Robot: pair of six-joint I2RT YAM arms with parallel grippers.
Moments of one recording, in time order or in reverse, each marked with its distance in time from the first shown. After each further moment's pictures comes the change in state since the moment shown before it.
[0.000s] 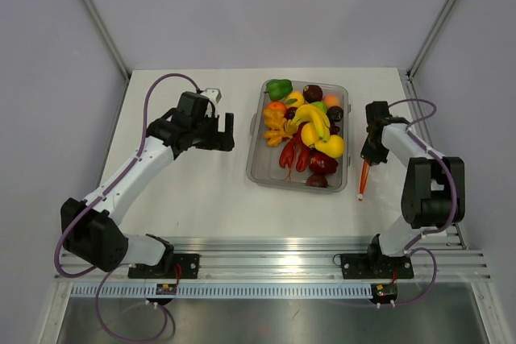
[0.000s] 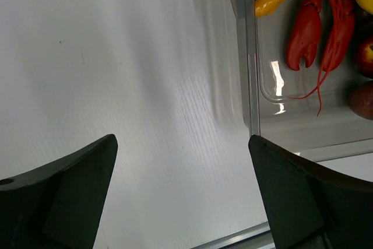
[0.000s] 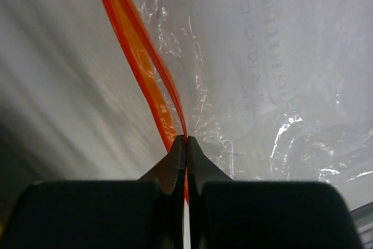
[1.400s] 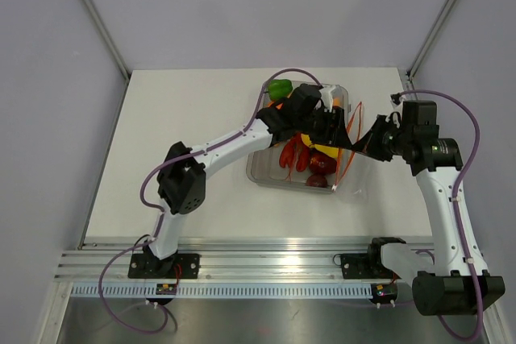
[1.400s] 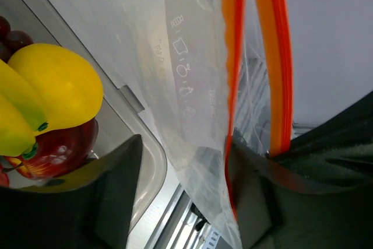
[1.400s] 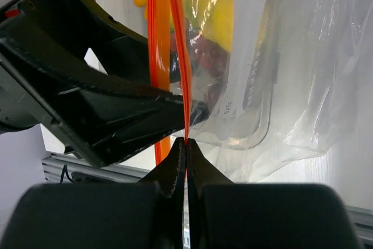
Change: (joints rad) left arm -0.452 0.716 0.676 0.350 0.437 -0.379; right arm 0.000 -0.647 0.130 -0.268 -0.665 0.009
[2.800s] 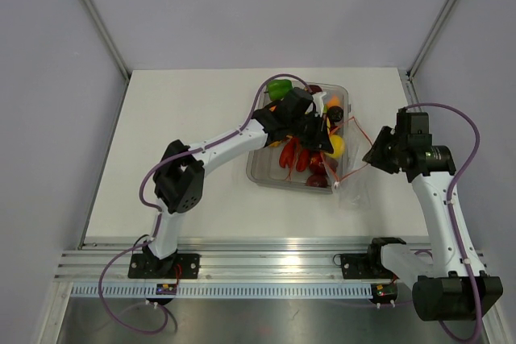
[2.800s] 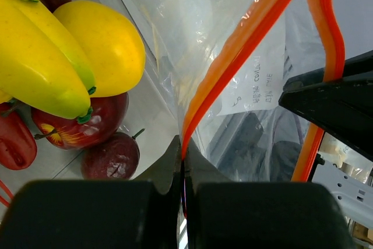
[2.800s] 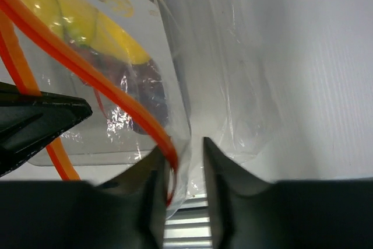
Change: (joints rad) left arm 0.035 -0.008 -0.082 -0.039 0.023 0.020; right arm 0.000 -0.035 -0.121 -0.020 0.311 0.007
